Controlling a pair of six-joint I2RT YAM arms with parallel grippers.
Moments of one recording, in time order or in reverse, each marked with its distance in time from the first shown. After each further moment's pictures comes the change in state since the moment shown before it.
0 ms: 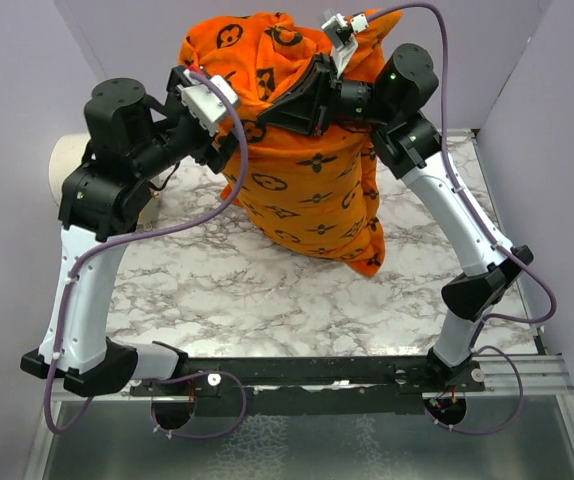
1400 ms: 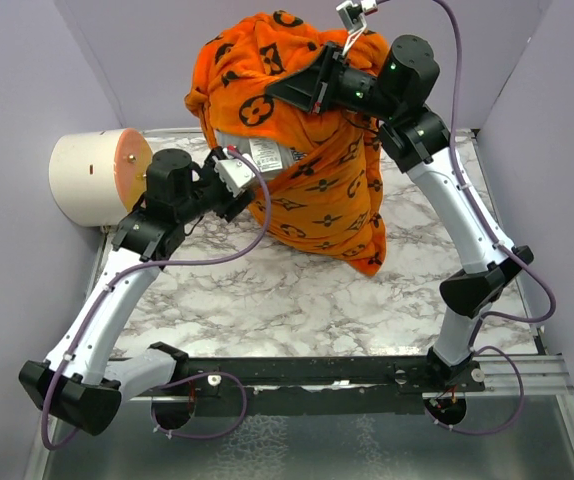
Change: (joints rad) left arm -0.026 -0.216 -0.836 0.399 0.039 0.037; right arm -0.039 0.017 0.079 -0.214 0.326 0.119
